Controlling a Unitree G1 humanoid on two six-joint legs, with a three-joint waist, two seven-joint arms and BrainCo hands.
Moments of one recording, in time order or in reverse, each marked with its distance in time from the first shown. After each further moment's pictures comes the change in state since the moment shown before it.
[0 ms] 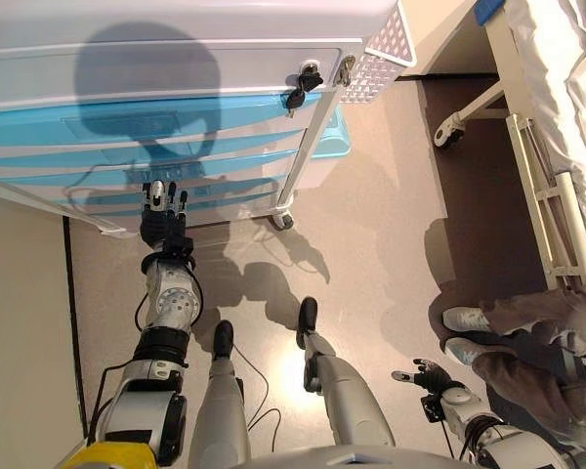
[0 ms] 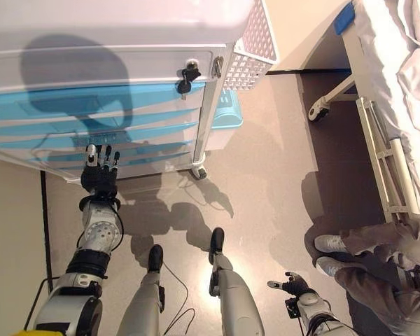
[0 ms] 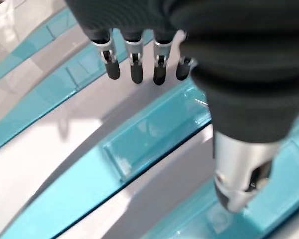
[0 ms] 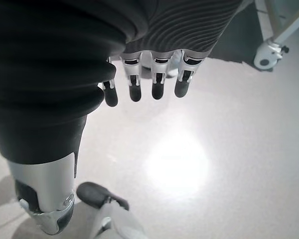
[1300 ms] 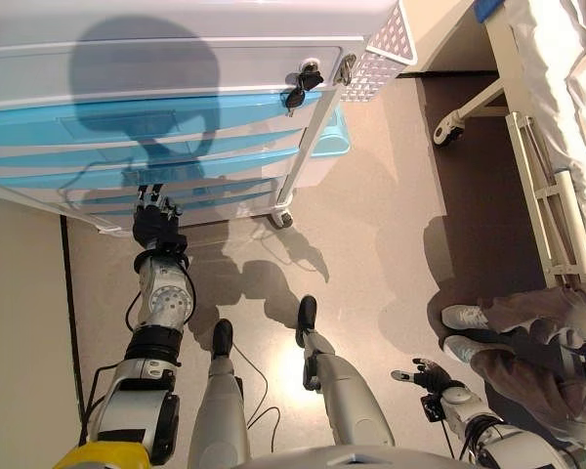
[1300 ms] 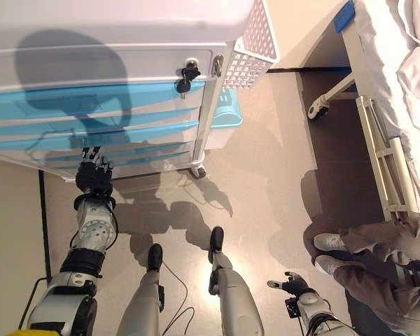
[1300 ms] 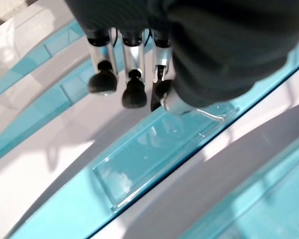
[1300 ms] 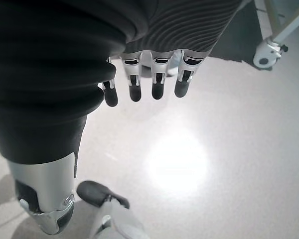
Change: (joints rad) left arm -0.001 0.031 -0.004 -0.005 -0.006 0.020 0.088; right arm -0.001 -0.001 0.000 -0.002 -0.002 0.000 0.009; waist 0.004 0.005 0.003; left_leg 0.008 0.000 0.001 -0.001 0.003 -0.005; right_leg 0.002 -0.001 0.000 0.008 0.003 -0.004
